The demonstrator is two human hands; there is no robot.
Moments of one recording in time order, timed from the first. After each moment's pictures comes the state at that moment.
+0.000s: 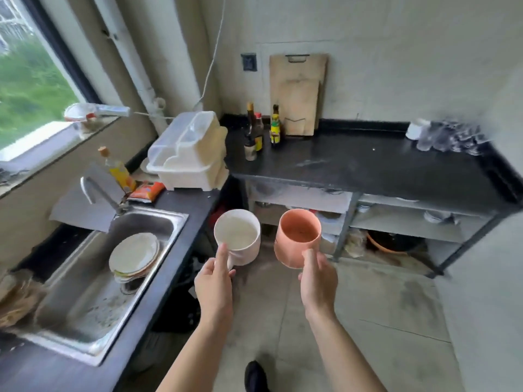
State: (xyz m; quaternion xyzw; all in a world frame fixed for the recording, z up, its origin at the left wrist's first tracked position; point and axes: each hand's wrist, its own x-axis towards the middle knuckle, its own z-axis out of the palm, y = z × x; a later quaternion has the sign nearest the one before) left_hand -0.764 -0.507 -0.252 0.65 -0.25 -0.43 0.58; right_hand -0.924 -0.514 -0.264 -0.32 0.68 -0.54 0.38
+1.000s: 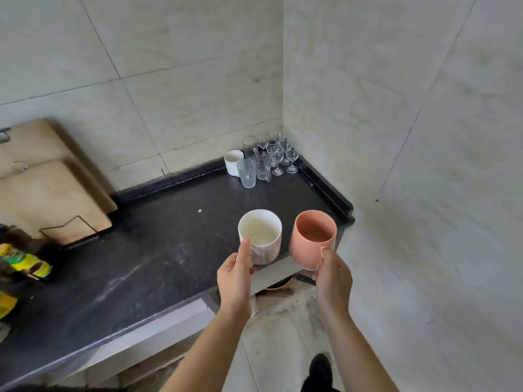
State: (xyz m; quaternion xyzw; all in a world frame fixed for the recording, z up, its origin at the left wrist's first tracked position) left_hand -1.313 -0.894 -0.277 0.53 -0.43 -0.65 0.33; right_hand -1.425 -0.795 -0.294 -0.02 0.75 -0.63 0.20
